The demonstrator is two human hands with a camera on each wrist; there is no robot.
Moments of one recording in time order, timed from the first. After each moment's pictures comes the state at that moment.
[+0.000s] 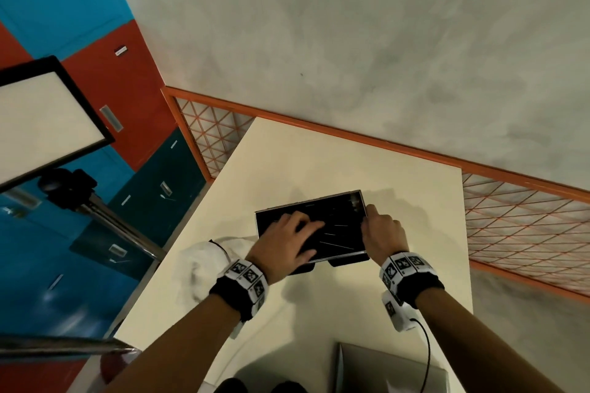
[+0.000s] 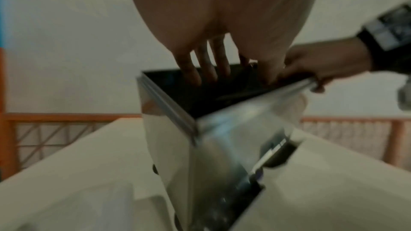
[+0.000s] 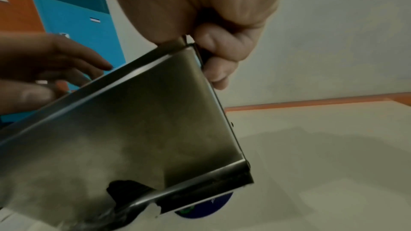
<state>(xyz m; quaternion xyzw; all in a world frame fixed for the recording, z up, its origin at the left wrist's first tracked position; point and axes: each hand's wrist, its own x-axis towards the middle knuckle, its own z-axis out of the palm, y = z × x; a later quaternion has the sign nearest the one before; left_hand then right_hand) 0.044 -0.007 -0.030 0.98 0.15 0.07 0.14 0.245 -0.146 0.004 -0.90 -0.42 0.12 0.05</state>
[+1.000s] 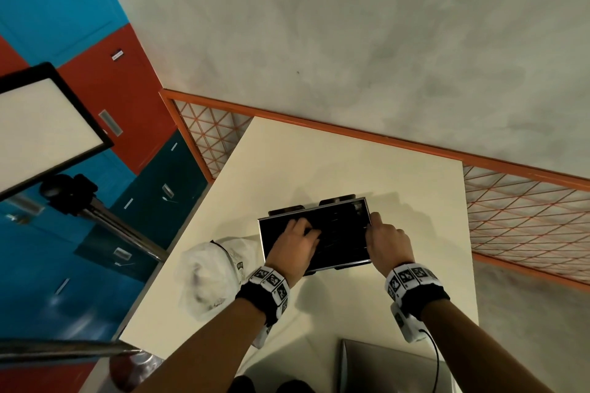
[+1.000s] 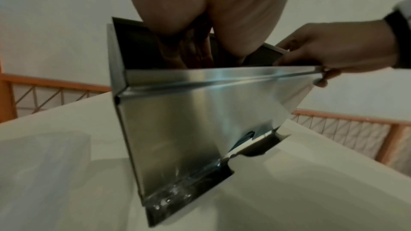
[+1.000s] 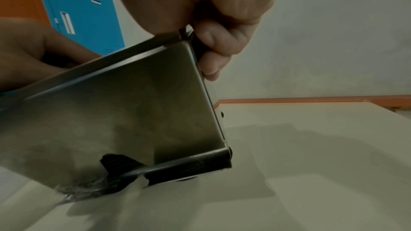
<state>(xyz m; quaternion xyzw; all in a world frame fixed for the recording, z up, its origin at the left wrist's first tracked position) 0.069 -0.029 -0.075 0.95 0.22 0.12 0.19 0.241 -0.170 -0.017 -0.90 -0.43 0.11 0.04</state>
